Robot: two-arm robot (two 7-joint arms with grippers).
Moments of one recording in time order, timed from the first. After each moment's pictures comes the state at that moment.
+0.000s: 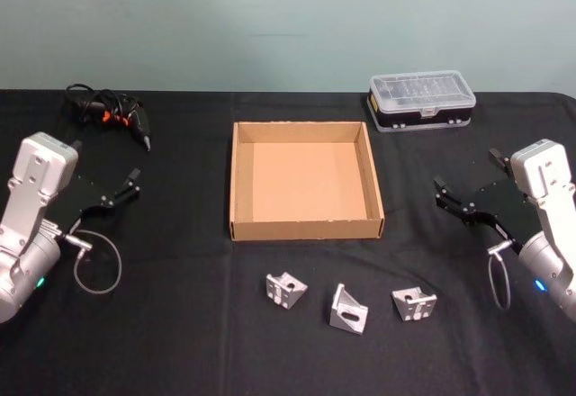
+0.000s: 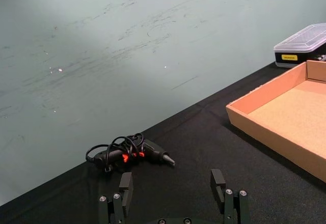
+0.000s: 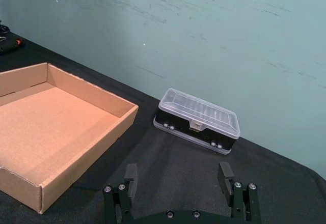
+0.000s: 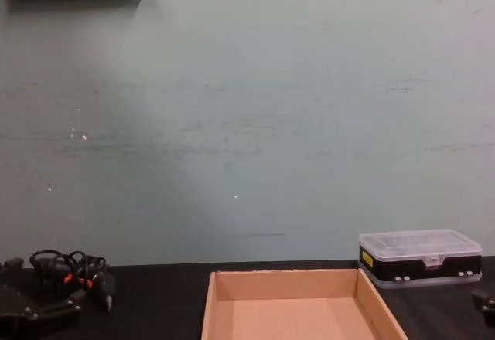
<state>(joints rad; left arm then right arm) -0.20 0.60 0.45 -1.41 -0.25 -0.12 0.03 0.20 0.60 -0.45 -1.41 0.25 -0.12 -0.03</state>
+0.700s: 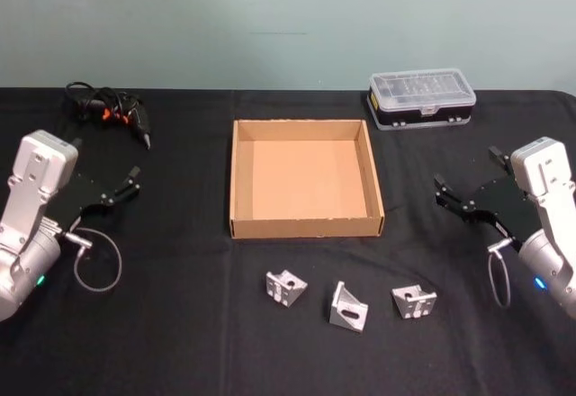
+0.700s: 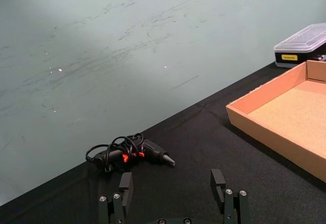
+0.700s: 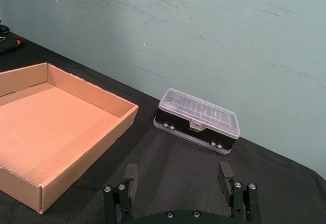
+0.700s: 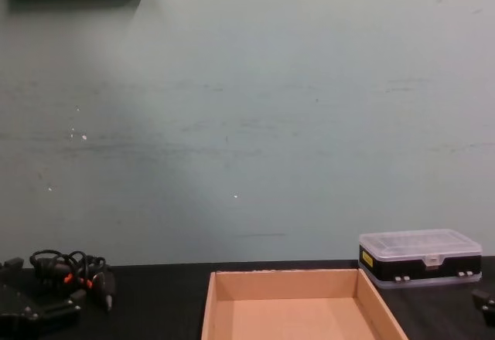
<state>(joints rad) -0.20 0.60 0.45 -1.41 -0.25 -0.12 0.03 0.20 0.60 -0.45 -1.41 0.25 -0.12 -0.03</state>
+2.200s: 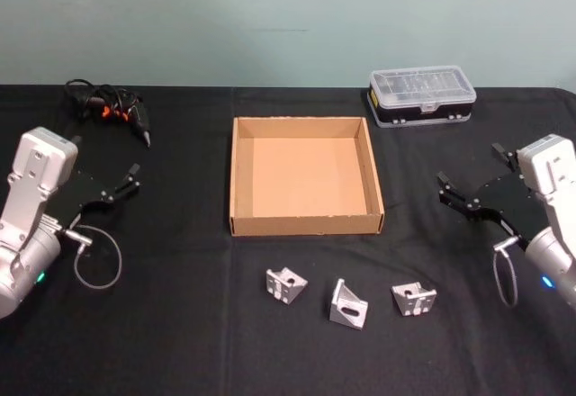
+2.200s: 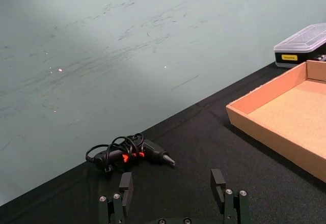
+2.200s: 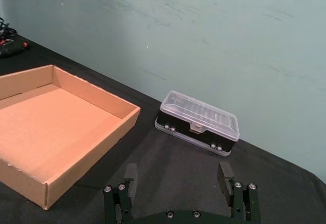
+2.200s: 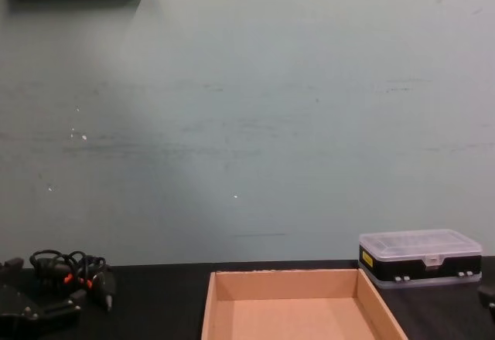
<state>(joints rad) -0.20 0.60 0.45 -1.41 -0.25 -0.12 0.03 0.17 0.62 -0.42 -1.44 0.25 -0.12 0.00</state>
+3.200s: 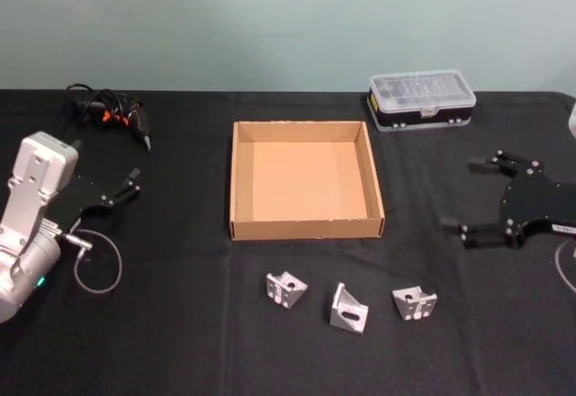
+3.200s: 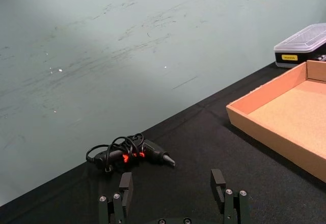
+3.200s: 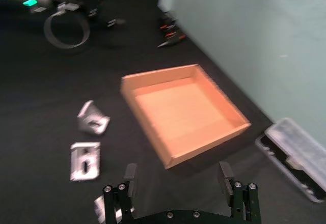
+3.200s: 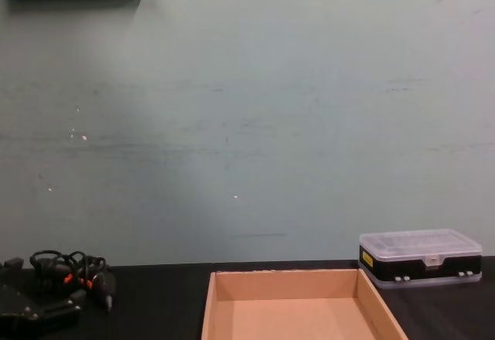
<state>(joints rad) -0.20 0.60 0.45 -1.41 -0.25 -0.12 0.03 0.19 1.00 -0.33 -1.78 0.45 0.16 0.65</state>
